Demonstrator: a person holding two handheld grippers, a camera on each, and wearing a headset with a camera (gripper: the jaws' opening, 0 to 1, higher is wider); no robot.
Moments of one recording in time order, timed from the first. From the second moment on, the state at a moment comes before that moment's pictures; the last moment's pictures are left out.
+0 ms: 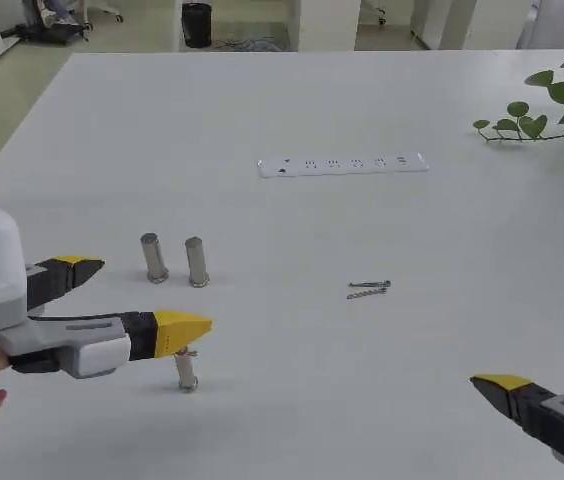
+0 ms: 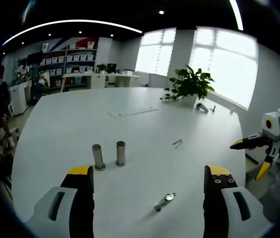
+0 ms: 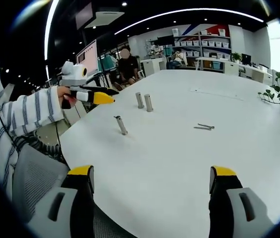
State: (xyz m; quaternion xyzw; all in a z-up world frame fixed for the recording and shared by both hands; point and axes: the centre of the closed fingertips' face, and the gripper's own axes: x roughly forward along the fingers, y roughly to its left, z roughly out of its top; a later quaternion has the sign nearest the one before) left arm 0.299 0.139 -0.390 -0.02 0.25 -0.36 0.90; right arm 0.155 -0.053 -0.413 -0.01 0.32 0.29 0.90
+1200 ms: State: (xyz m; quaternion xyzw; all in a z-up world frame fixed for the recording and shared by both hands) left arm 0.393 0.174 -0.456 0.00 0.24 -0.28 0.93; right arm 0.151 -0.046 -0.421 -0.01 0.36 0.30 0.88
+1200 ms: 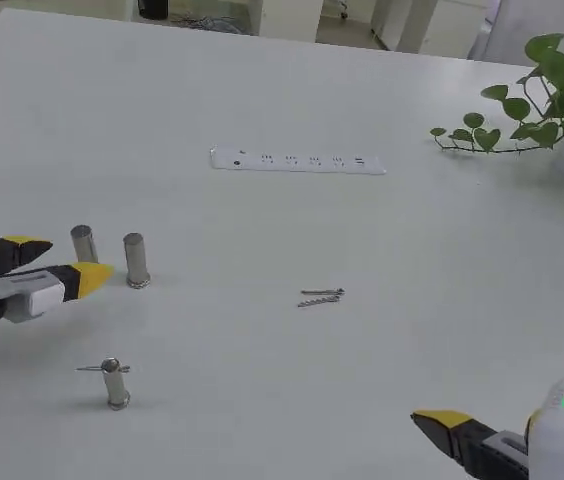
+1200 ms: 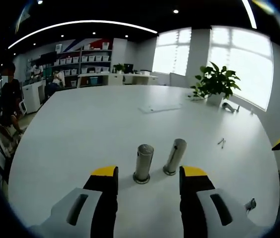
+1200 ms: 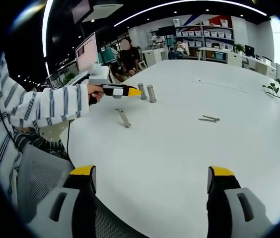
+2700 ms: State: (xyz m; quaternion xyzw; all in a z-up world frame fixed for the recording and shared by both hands) left arm 0.418 0.166 -0.466 0.05 0.19 -0.29 0.94; right arm 0.157 -0.040 -0.413 0.01 0.38 0.31 0.87
